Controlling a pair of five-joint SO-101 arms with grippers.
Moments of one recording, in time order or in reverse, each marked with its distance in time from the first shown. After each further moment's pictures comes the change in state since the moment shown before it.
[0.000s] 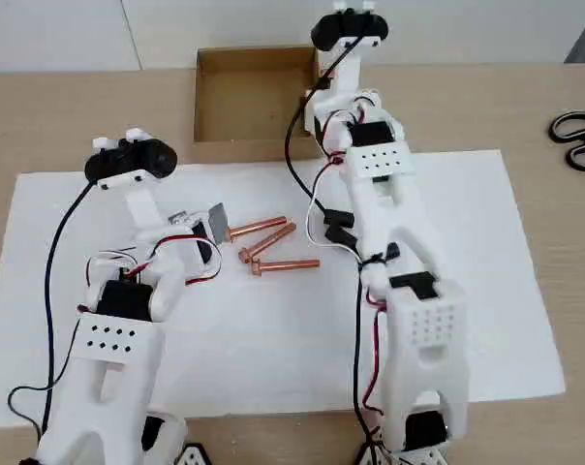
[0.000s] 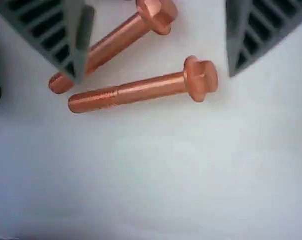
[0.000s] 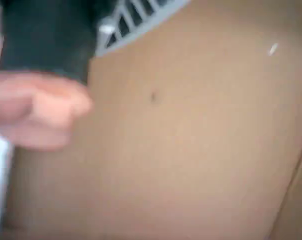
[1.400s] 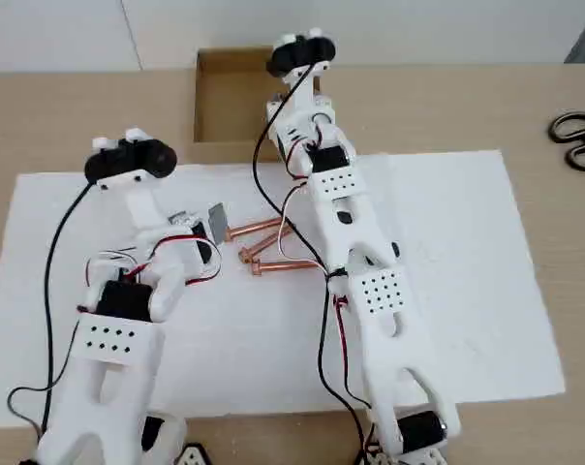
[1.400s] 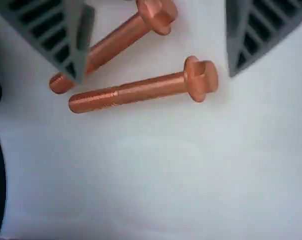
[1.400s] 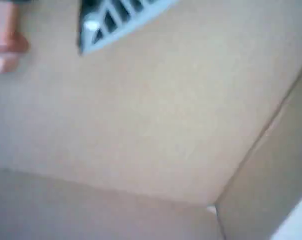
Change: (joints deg) left arm 0.0 -0.2 0.0 0.1 0.0; right arm -5.0 34.9 -38.7 -5.8 3.3
